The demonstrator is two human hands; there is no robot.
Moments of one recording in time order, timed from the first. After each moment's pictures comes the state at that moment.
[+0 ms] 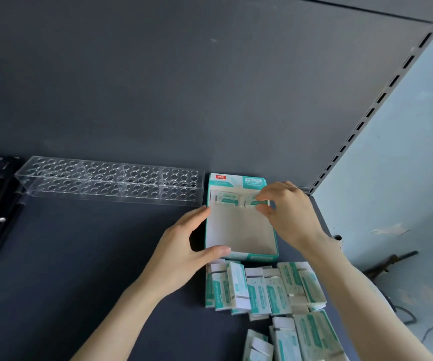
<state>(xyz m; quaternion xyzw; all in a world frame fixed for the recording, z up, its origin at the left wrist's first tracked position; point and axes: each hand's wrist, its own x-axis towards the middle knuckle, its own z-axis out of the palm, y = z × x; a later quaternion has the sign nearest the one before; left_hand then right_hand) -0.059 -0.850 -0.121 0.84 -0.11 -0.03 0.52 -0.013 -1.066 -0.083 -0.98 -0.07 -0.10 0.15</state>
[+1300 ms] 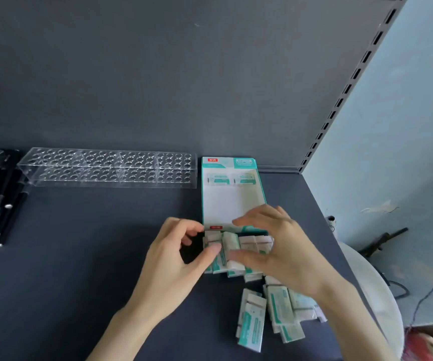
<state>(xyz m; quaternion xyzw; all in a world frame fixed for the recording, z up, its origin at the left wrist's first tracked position) -0.124 -0.846 -0.112 0.86 -0.11 0.07 0.49 -0.126 -1.040 -0.062 -0.94 -0.12 0.01 0.33</state>
